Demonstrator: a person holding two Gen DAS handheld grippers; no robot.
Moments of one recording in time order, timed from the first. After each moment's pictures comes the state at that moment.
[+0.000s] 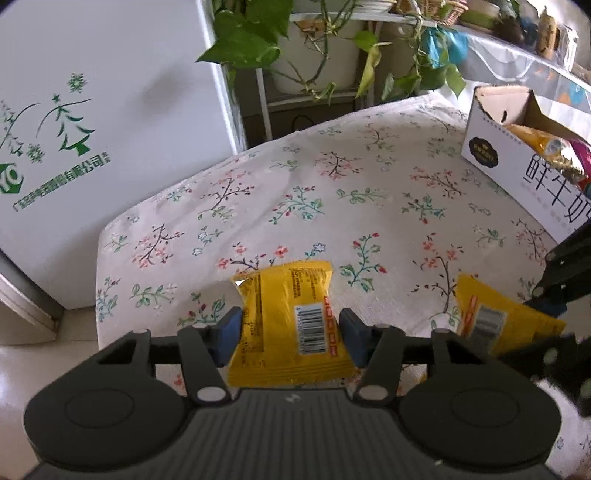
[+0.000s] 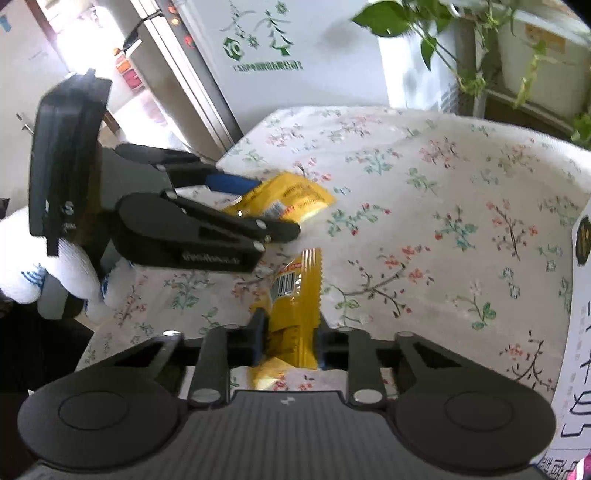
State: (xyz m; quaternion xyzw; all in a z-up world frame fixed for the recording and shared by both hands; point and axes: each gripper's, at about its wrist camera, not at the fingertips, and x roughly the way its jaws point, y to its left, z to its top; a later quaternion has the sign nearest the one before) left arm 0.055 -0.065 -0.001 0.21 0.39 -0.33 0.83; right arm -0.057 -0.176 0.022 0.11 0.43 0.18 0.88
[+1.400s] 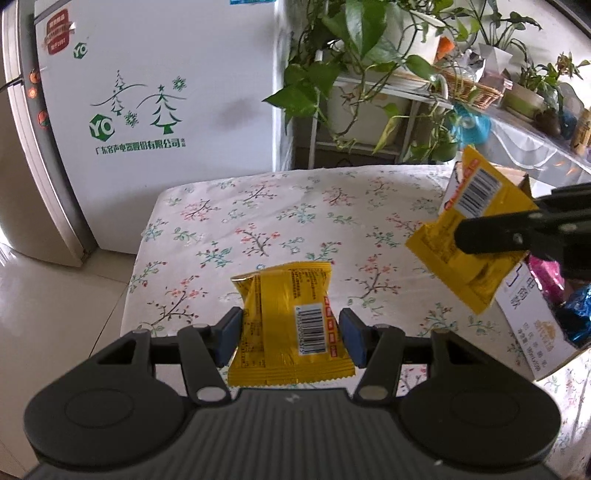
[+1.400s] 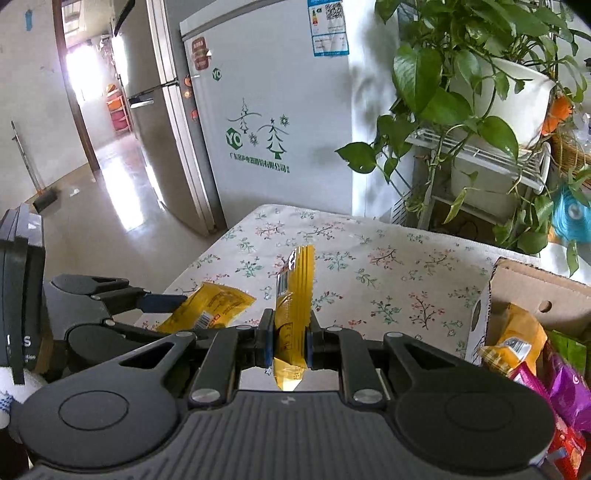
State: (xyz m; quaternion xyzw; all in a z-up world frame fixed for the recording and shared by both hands) left arm -0.054 -0.034 0.051 0.08 0.37 -0.24 0.89; right arm -0.129 -0.181 0.099 0.06 0.31 0.10 0.94
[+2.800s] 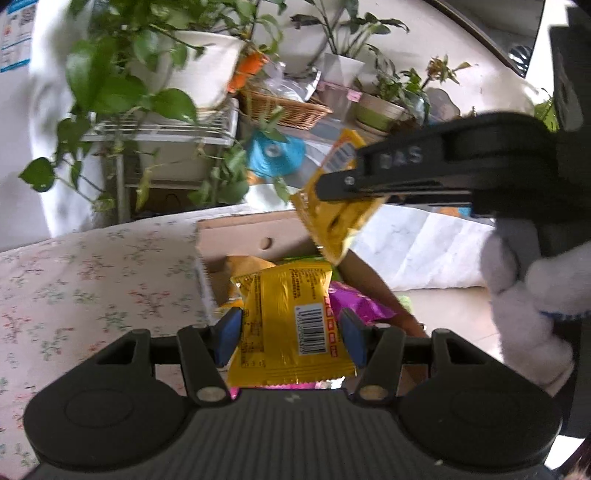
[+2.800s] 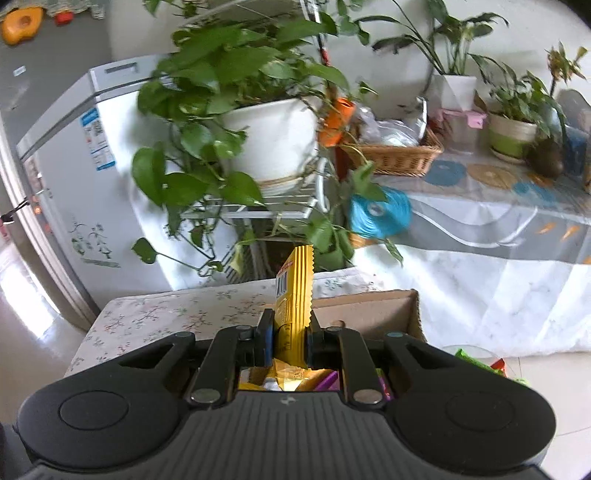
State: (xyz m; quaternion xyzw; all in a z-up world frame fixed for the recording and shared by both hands) left arm -0.108 -0.235 0.100 0.04 0.35 -0.43 0.83; right arm -0.164 -0.350 0.124 0.17 0.25 -0.12 0.94
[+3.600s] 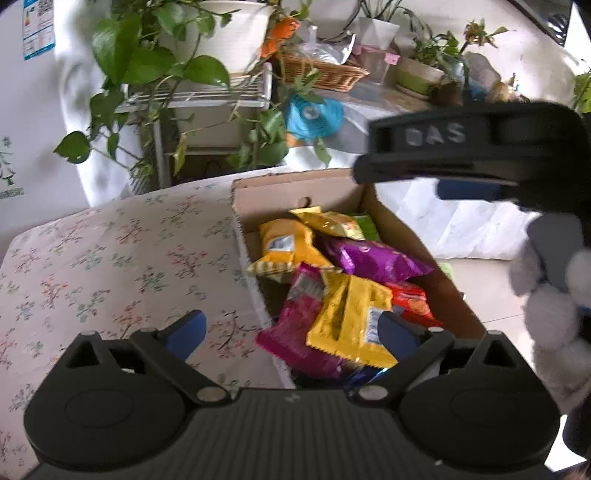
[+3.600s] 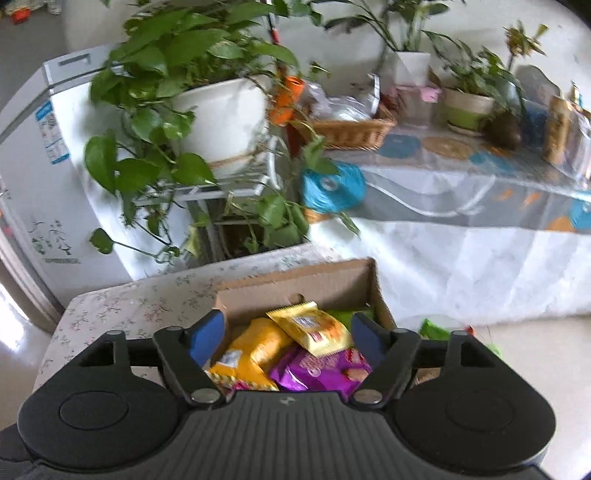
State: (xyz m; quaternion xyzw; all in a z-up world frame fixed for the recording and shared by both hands) left arm -0.120 -0.235 0.098 0.09 0.40 -0.35 0.84; right arm -0.178 -0.347 0.113 0.19 0.28 -0.20 0.92
